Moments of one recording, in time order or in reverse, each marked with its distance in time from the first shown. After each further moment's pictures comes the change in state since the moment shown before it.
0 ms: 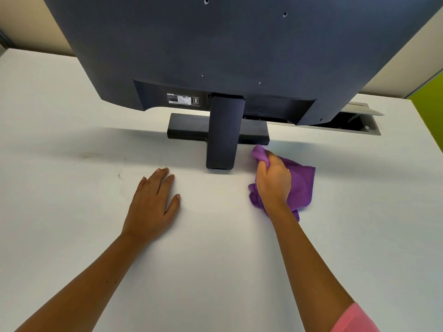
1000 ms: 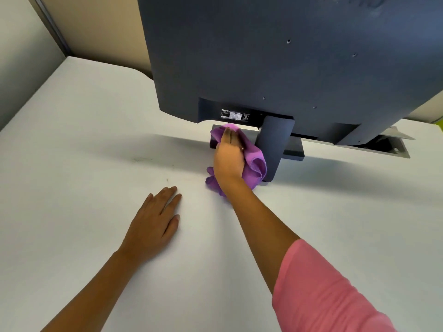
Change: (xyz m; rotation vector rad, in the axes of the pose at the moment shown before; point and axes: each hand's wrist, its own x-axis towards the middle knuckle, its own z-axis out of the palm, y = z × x) left_hand -0.047 -0.086 -0.031 -0.003 -0.015 0.072; right_hand -0.024 -0.185 0.097 -0.242 -0.301 -0.332
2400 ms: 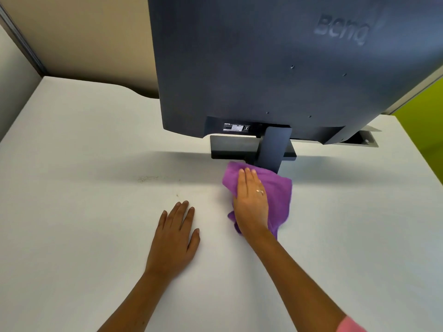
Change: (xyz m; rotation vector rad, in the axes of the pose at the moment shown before) left_hand 0.000 -0.004 -0.005 -0.031 -0.044 0.035; right_hand -0.101 0.022 0.002 -0.176 0.116 0.055
